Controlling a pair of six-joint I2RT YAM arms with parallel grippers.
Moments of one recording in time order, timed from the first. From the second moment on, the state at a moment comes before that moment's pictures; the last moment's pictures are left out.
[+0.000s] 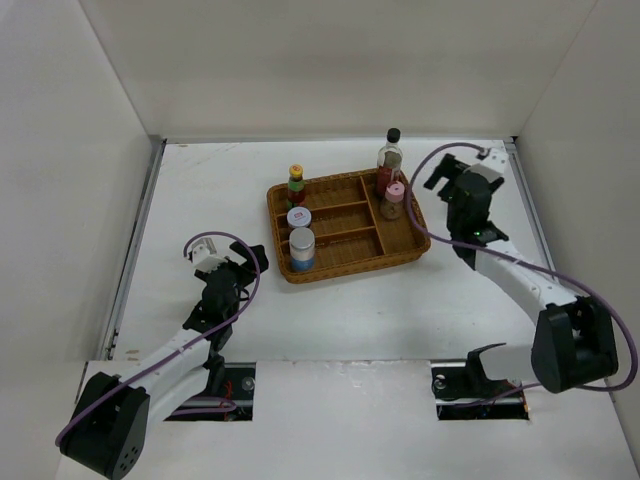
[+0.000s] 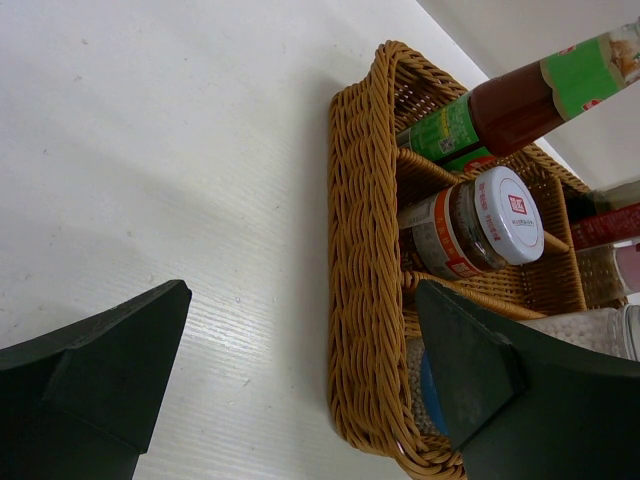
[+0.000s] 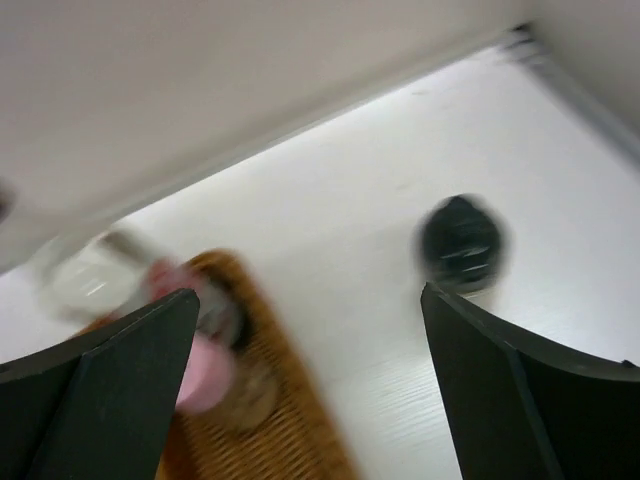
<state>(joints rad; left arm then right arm) -0.41 0.84 0.08 0.51 -0.44 -0.79 0.29 1.31 0.83 0.32 0.52 0.37</state>
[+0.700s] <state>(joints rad) -0.41 0.84 0.08 0.51 -0.44 -0.79 0.02 1.77 1.07 0.22 0.48 0.38</state>
